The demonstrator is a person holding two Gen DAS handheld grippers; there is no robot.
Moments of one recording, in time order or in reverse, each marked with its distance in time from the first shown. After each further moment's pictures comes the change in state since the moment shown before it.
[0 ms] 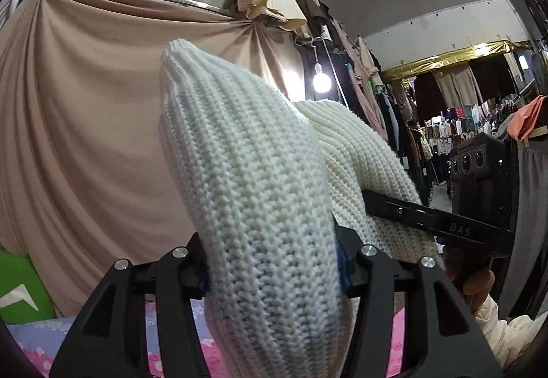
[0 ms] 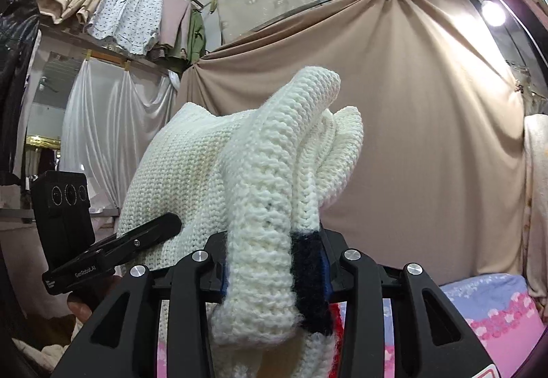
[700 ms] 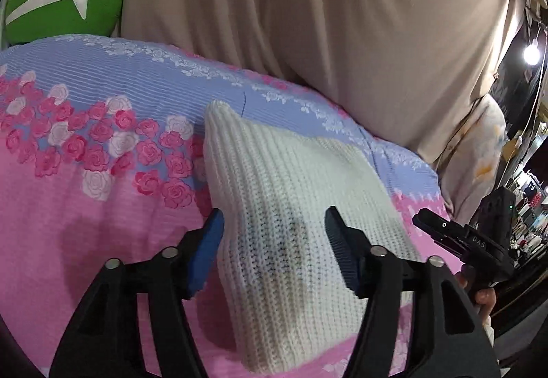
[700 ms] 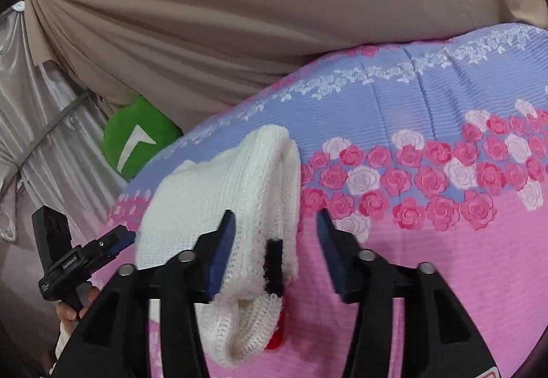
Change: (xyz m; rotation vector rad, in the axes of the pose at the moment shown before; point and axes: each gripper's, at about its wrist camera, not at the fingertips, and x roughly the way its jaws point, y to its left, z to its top) left arm 0.062 0.270 -0.326 -0.699 0.599 0.310; right arm 0.241 -0.143 -0.314 0.455 0.707 -0.152
